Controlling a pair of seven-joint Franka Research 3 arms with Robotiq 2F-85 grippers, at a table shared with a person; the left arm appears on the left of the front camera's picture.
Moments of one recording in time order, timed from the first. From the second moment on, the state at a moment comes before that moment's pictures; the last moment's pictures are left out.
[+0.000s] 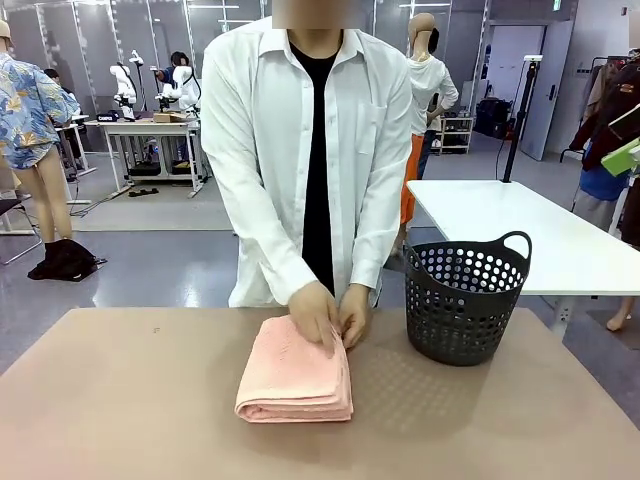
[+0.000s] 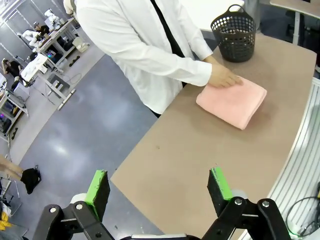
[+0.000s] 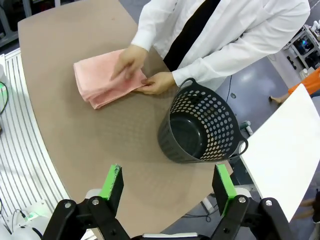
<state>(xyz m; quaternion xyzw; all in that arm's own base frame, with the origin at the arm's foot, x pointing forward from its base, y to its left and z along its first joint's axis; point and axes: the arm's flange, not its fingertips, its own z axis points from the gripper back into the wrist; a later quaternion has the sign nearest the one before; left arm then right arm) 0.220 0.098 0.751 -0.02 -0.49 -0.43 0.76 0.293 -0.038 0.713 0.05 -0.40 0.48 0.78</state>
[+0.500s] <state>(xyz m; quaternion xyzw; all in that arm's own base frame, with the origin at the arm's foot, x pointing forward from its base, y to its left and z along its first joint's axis) 0.221 0.098 0.751 -0.02 -0.49 -0.43 0.76 0.293 -0.038 0.713 0.05 -0.40 0.48 0.78</state>
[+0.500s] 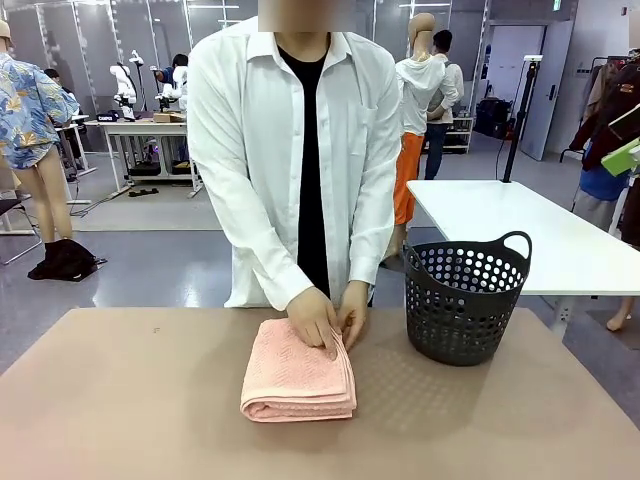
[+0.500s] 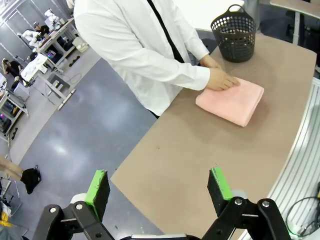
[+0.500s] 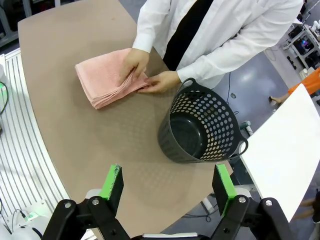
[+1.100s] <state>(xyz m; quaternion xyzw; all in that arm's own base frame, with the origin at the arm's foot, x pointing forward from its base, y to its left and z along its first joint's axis) 0.221 0.098 0.751 -0.02 -0.49 -0.43 0.76 0.293 -0.038 0.713 0.05 -0.40 0.48 0.78</state>
